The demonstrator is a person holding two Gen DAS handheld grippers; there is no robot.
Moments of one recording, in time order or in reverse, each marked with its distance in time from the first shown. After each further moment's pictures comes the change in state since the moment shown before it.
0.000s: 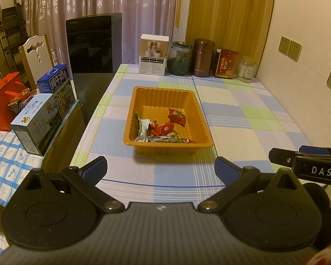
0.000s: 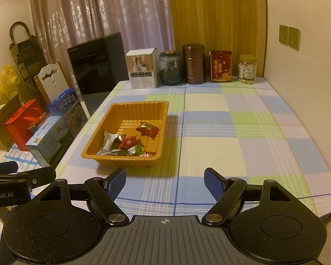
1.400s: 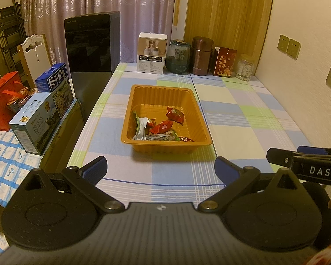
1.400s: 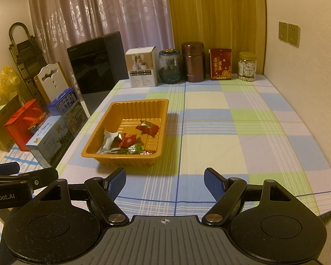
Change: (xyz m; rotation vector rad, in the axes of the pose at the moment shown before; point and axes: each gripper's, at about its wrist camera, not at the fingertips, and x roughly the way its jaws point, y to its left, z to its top) left arm 0.001 -0.004 -0.002 0.001 0.001 -0.001; right arm 0.001 0.000 -0.001 0.001 0.001 0.001
